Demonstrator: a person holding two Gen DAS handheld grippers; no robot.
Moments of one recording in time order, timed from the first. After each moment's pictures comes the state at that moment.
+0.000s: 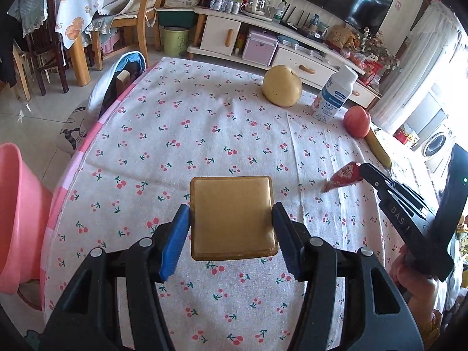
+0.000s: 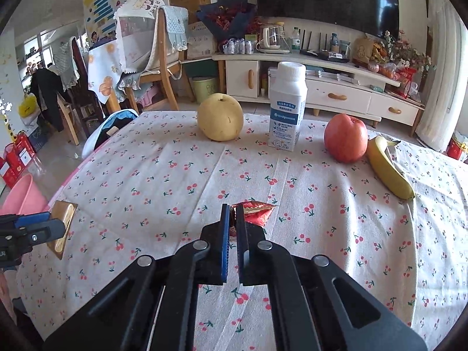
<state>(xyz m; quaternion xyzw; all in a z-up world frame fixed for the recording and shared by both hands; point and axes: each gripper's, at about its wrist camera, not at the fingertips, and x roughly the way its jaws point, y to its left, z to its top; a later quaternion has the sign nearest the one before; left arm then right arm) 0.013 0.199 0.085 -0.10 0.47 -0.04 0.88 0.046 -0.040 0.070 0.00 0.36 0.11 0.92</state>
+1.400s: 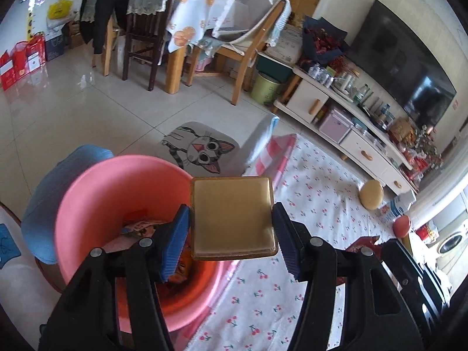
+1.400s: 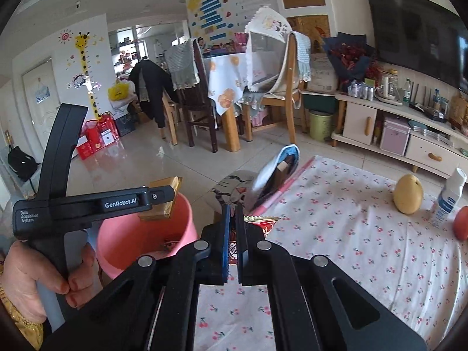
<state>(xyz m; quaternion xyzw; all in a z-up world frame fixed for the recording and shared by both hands) -0.047 0.443 0.141 -0.23 0.37 0.14 0.89 -0.033 0.235 0.168 -0.03 0.29 0.35 0.89</state>
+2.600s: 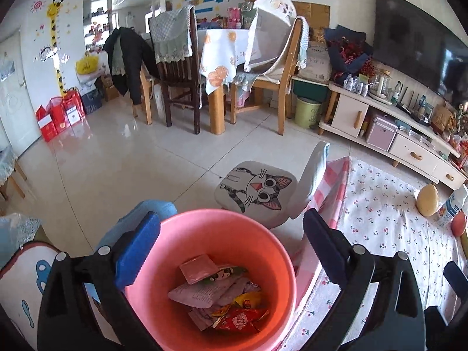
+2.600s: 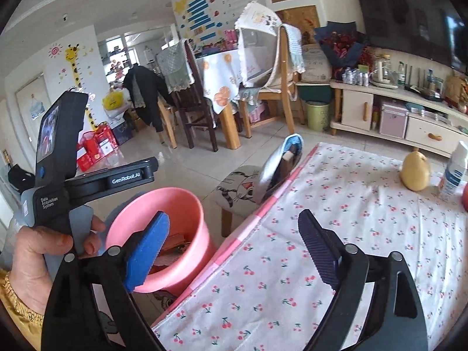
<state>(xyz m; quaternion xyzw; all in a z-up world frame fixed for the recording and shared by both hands) -0.037 0.446 0.166 -0.08 0.32 0.24 0.91 -0.042 0.236 0.149 0.02 0.31 0.32 0.90</state>
